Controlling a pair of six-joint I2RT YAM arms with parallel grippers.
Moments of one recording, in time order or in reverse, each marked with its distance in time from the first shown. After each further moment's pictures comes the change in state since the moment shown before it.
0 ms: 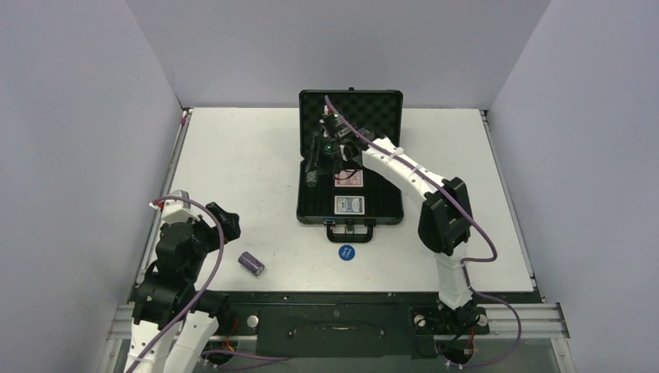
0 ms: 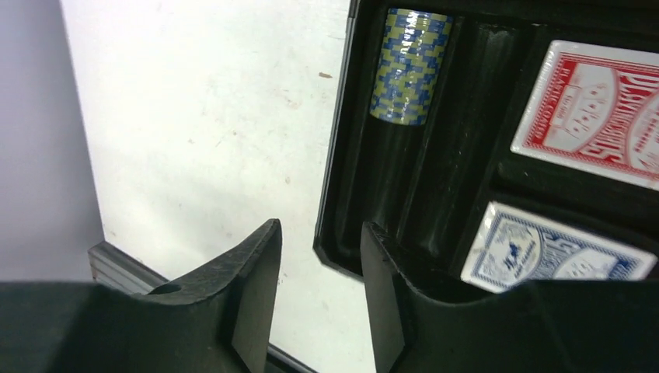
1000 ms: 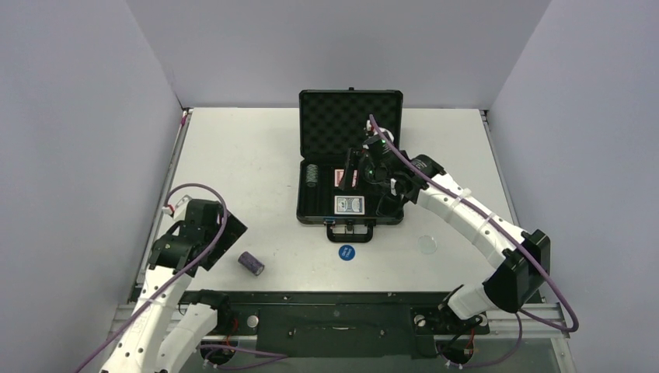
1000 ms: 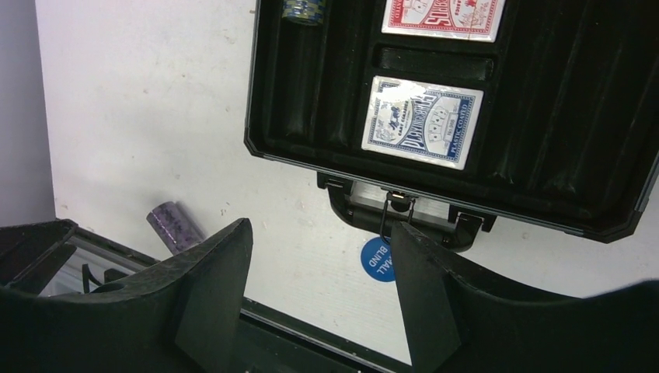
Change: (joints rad) left arm 0.003 0.379 0.076 -0.289 -0.012 -0.435; right arm 0.006 -0.629 -0.534 0.008 0.171 -0.044
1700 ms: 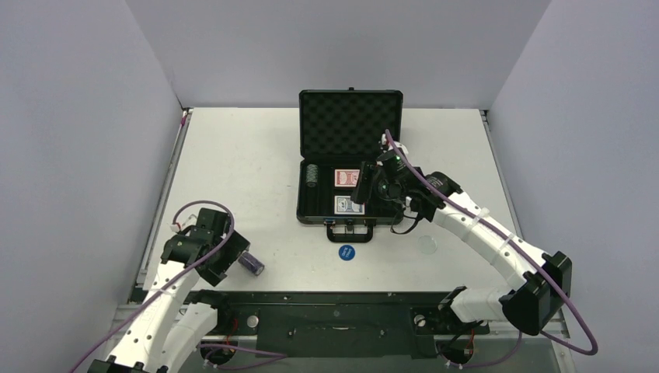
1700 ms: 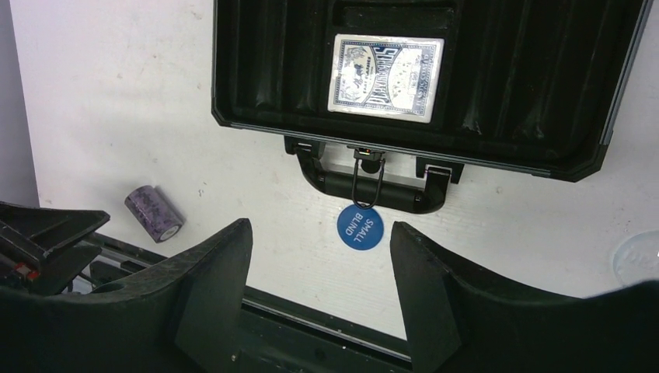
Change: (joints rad) left arm 0.005 0.029 -0.125 -0.069 0.043 -0.126; right arm 0.000 -0.157 -0.164 -0.003 0.030 0.037
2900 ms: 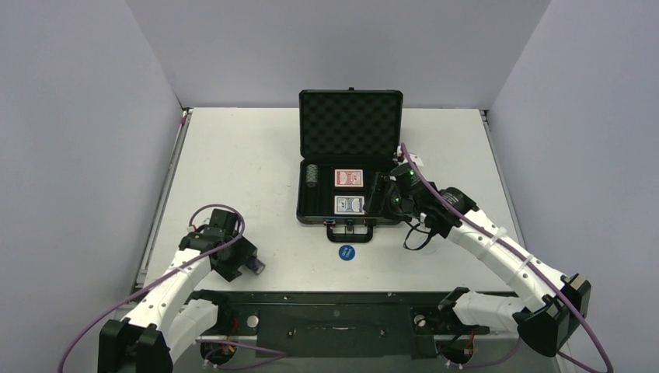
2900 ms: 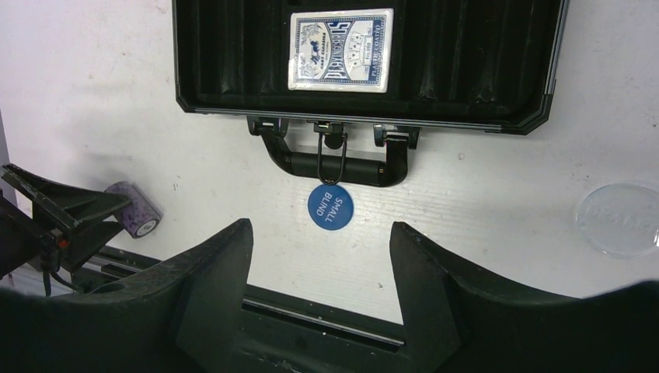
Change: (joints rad) left arm 0.000 0.163 -0.171 0.274 0.094 0.004; right arm 0.000 -0.167 -0.141 -0.031 0.057 0.034
